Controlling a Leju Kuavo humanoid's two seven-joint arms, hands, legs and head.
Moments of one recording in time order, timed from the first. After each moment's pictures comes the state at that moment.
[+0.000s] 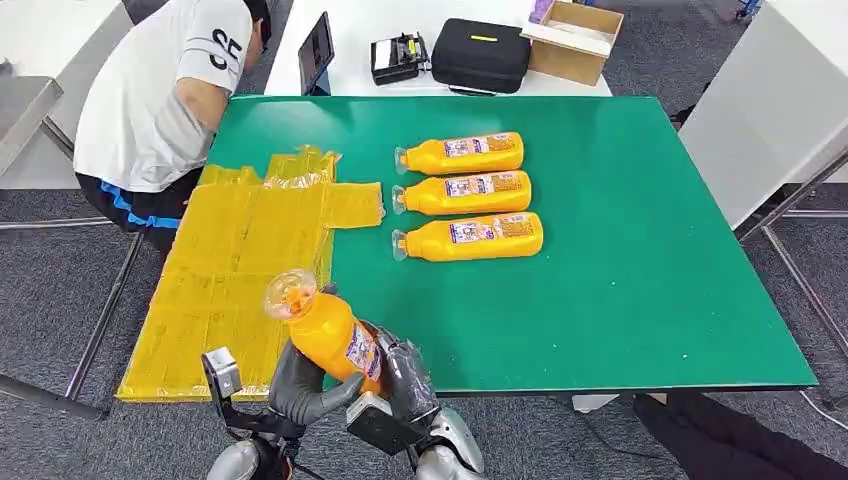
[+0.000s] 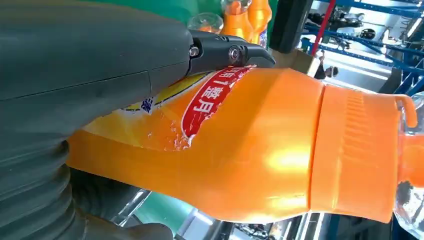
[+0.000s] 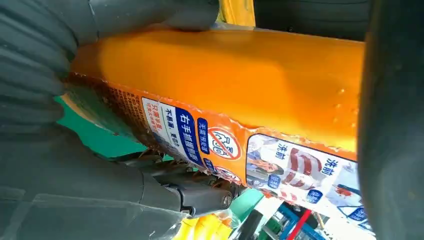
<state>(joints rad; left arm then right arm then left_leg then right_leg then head) -0.02 -0.20 -0.31 -1.23 0.23 -0.39 -0.45 -0.14 0.27 0.59 -0.85 0.61 -0.32 -0.66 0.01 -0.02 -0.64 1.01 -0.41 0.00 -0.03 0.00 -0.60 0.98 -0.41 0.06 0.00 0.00</state>
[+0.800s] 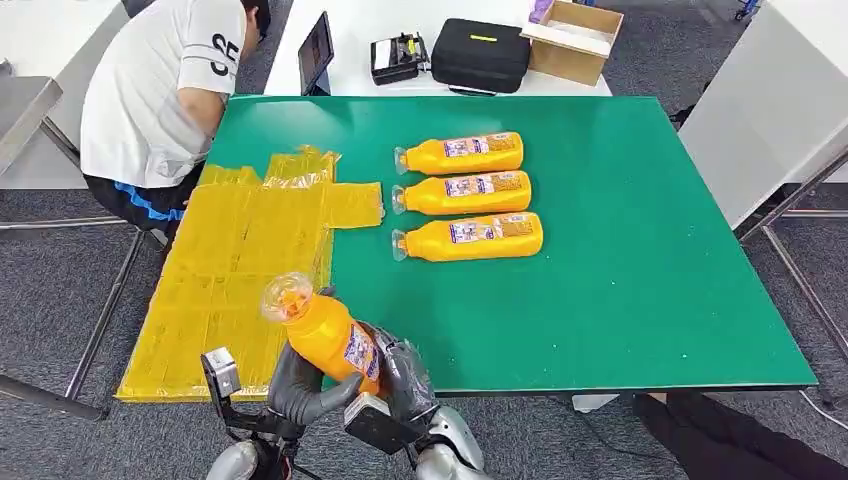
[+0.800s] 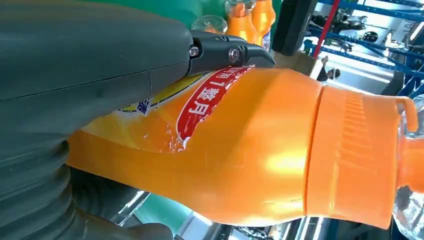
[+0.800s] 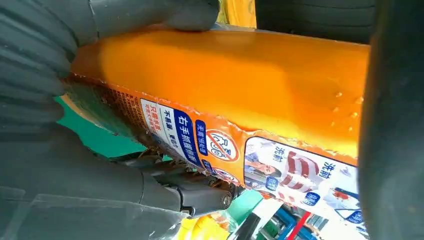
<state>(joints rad) -0.03 -0.20 -0.31 -1.22 0.24 -0.40 -0.45 -0.16 0.27 0.60 -0.82 0.61 -0.32 -0.67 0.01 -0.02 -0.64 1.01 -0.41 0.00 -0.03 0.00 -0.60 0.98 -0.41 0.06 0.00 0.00</state>
